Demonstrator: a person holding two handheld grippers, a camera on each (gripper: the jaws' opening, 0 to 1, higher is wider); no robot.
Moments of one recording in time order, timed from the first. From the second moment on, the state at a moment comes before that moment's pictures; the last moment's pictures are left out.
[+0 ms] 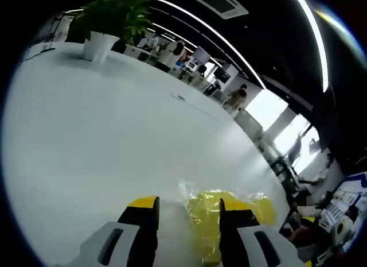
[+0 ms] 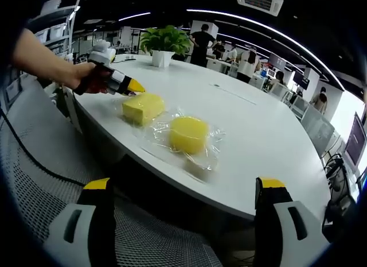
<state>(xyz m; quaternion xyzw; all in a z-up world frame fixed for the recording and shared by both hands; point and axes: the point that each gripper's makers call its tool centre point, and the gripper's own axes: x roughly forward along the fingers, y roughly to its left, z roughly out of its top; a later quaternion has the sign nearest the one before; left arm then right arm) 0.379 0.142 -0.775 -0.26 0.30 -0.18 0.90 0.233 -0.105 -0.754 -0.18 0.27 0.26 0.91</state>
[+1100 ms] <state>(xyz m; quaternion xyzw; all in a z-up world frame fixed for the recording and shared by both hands) 0.400 0.113 -0.728 -0.38 0.22 -0.23 0.87 0.233 -0.109 -0.757 -0.18 0.28 0.26 0.91</state>
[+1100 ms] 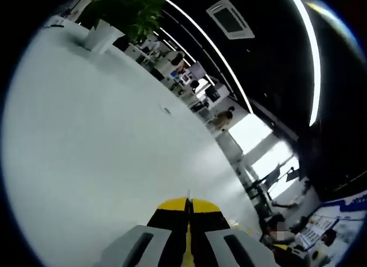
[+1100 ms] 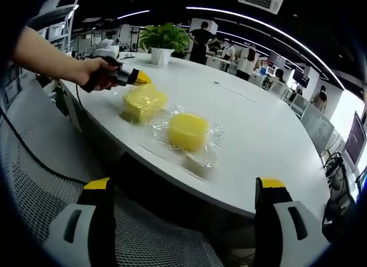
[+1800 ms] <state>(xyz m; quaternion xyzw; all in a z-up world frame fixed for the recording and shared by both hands) 0.347 0.077 -0.583 -0.35 0.10 -0.43 0.83 0.234 -0.097 -0.731 -0.10 0.26 0.28 0.92</state>
